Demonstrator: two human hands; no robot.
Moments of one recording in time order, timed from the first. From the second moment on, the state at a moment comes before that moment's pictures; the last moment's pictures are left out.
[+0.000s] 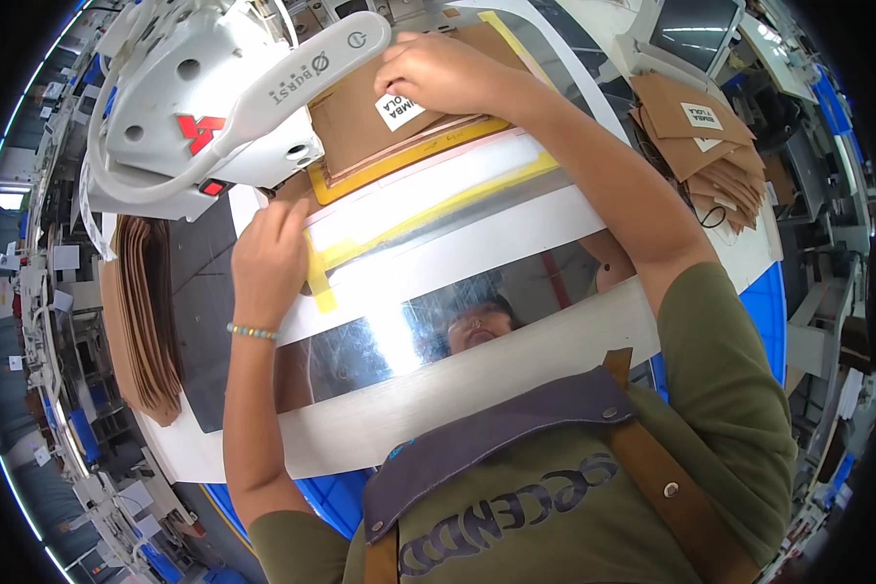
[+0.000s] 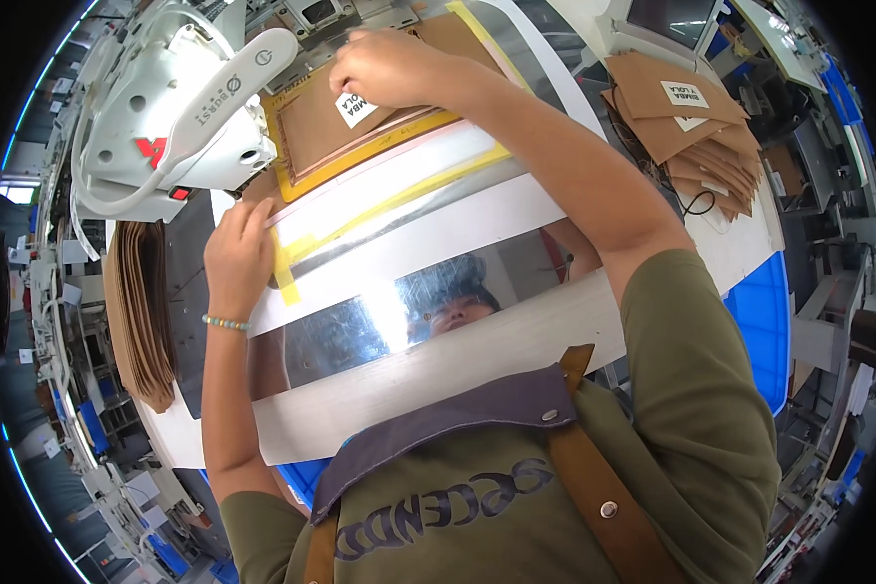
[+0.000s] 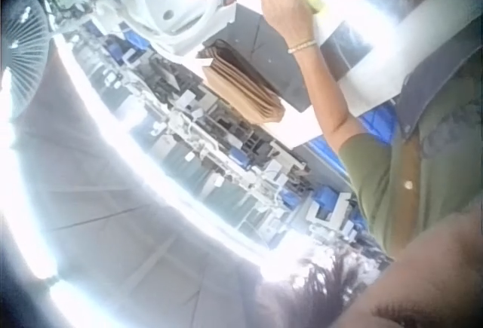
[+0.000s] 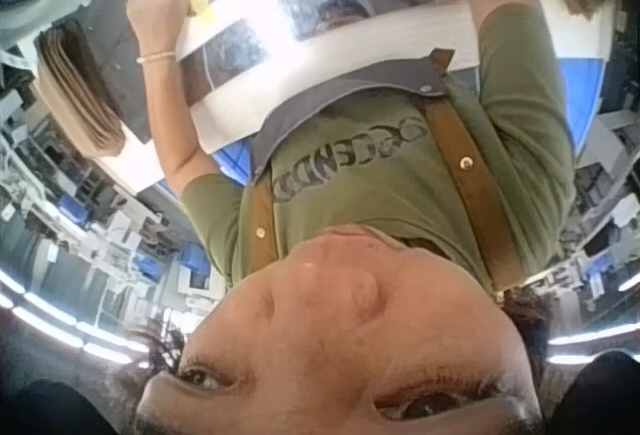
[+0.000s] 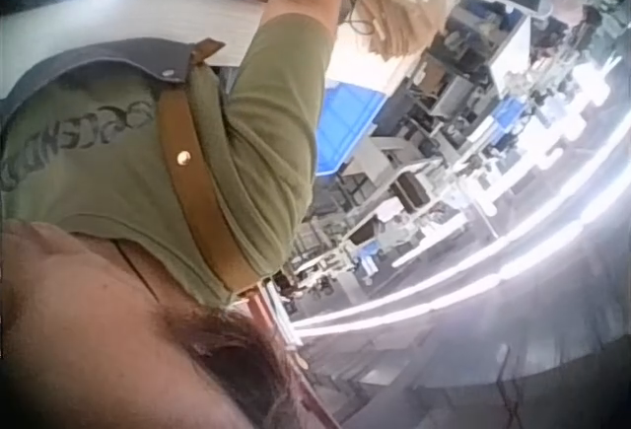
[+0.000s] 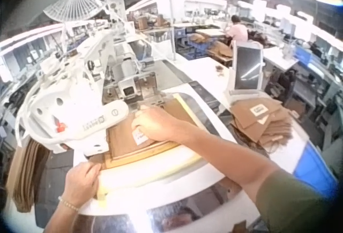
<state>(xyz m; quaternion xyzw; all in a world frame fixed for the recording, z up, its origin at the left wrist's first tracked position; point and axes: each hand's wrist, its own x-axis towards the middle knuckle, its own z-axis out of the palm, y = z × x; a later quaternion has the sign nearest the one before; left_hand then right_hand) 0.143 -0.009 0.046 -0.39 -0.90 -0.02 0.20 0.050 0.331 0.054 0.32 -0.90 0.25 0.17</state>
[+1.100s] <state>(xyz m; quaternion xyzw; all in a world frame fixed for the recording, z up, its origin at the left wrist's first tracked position) 0.037 0.003 0.028 -0.38 -0.90 -0.23 0.01 0.052 0.317 0.030 0.34 -0.91 0.14 0.20</state>
